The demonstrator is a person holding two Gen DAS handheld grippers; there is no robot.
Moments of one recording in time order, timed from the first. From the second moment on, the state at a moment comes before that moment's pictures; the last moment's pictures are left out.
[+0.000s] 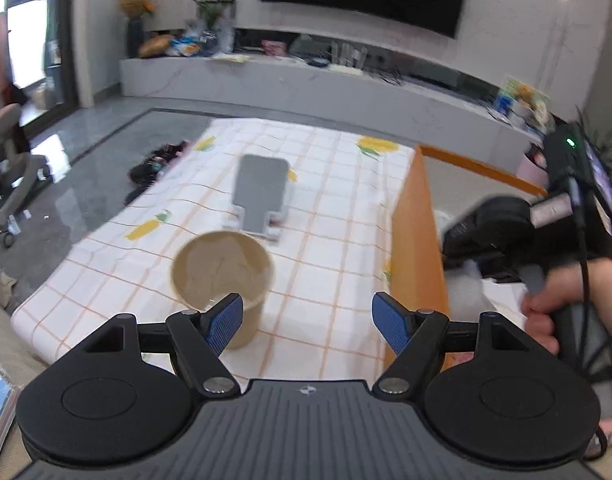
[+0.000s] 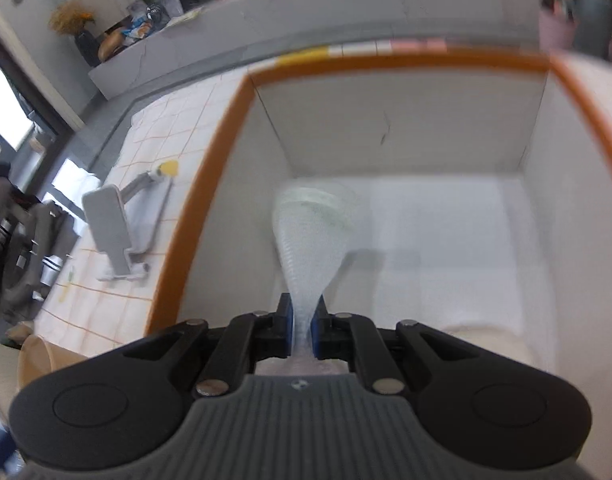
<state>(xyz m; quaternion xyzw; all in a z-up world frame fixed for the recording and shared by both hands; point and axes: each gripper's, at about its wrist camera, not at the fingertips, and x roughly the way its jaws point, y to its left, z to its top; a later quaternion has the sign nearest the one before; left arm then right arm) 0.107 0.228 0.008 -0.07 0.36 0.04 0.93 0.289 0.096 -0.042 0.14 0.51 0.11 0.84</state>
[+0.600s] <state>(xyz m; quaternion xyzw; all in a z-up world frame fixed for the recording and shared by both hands) 0.106 0.203 0.010 0.01 0.36 0.06 0.93 0.284 0.066 -0.007 0.12 0.52 0.14 0.84</state>
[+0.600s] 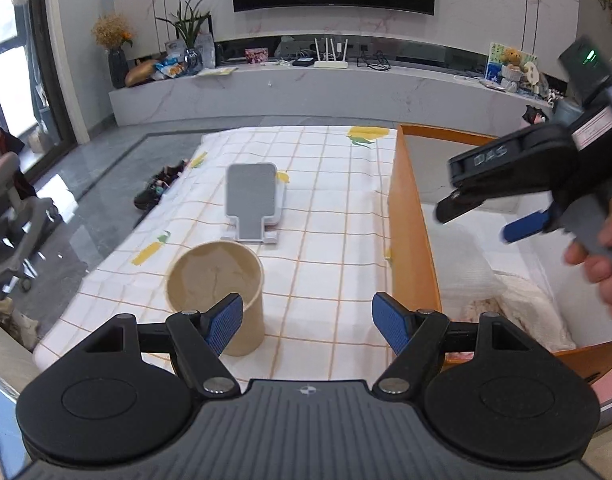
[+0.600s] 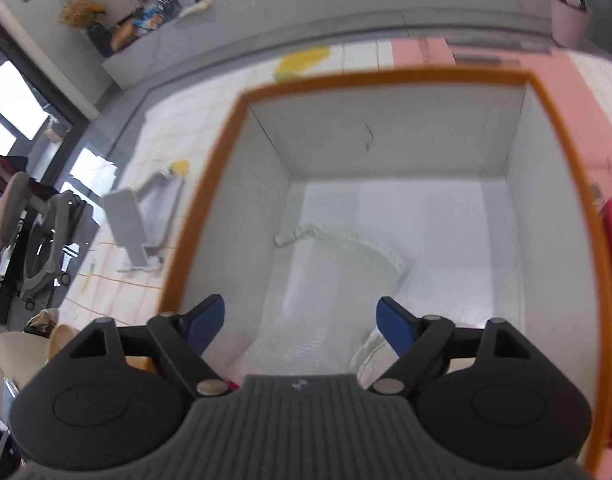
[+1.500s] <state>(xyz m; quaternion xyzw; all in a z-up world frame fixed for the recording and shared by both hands) 0.057 0.107 0.060 0.07 0.30 -0.07 0.95 0.166 -0.136 0.123 0.06 0.41 0.06 0.91</state>
